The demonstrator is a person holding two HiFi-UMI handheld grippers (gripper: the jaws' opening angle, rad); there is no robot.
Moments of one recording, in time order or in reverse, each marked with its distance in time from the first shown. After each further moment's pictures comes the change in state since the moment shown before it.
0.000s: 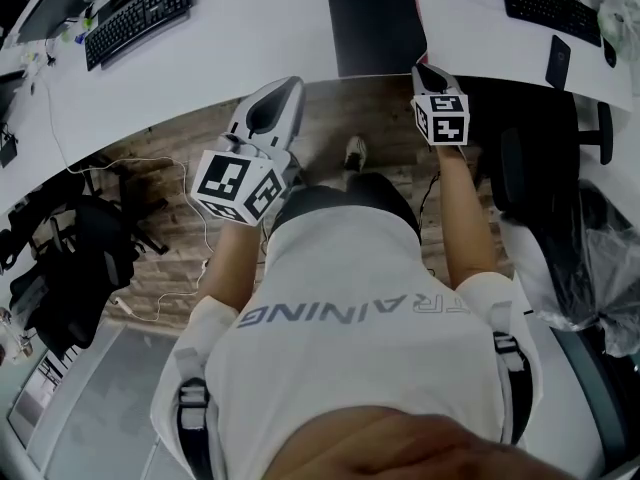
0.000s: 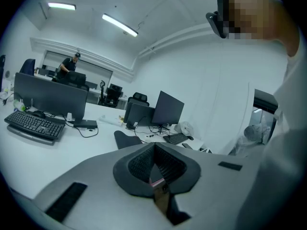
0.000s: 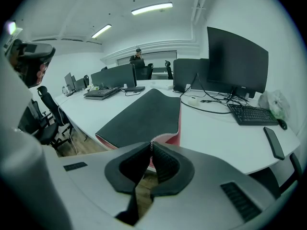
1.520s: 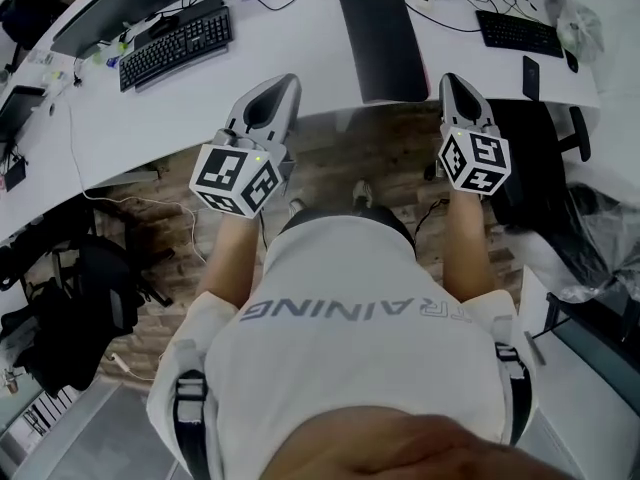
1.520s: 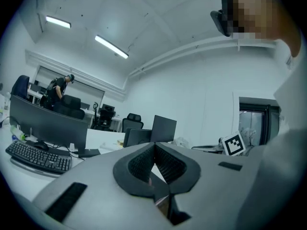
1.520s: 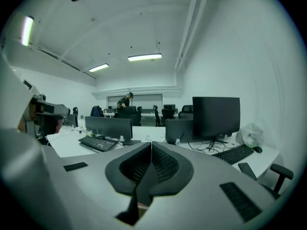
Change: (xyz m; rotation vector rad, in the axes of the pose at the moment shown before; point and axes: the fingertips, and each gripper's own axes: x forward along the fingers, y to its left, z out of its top) left arm -0.111 0.024 0.090 0.116 -0.208 -0.083; right arm -0.197 0.078 0.173 0.066 -0.496 -0.201
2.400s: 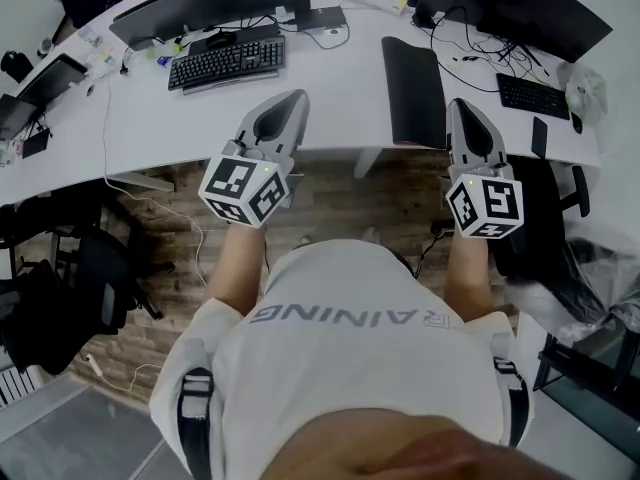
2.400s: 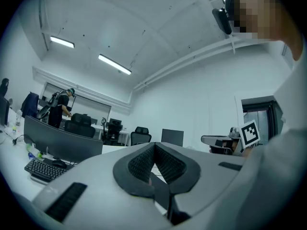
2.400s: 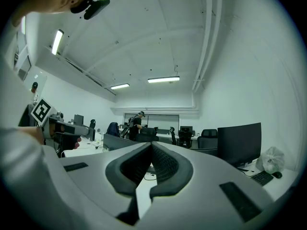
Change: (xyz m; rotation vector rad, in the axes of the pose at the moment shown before) left arm -0.088 0.027 0.062 0.063 -0.139 0.088; right arm -0.052 0.117 0.121 -0.099 -0.257 0.186
